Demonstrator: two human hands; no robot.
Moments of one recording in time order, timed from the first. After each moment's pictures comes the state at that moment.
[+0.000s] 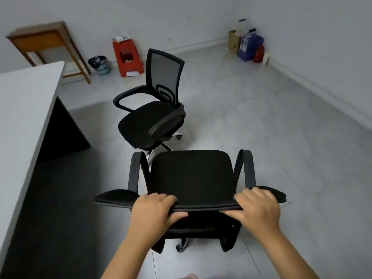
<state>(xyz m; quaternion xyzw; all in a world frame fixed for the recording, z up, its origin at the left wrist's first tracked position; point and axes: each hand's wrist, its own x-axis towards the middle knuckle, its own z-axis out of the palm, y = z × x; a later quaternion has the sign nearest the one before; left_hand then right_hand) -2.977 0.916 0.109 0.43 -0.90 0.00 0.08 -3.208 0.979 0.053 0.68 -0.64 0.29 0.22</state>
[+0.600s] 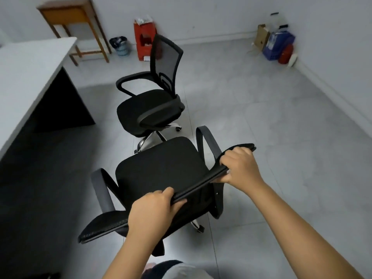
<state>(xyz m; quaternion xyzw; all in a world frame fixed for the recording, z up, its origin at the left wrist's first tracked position) -3.174 0.957 0.089 0.63 -0.77 0.00 0.02 -3.395 0.883 0.062 0.81 -0.51 0.26 0.11</state>
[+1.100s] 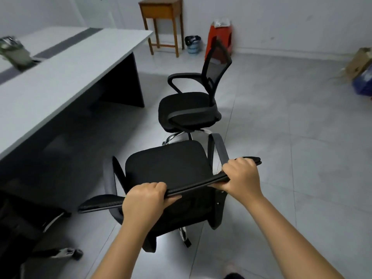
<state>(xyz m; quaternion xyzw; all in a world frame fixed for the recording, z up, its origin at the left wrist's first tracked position) -3.288 0.919 0.089 0.70 -0.67 0.19 0.15 -3.482 0.790 0.052 0.87 -0.36 0.33 0.06</state>
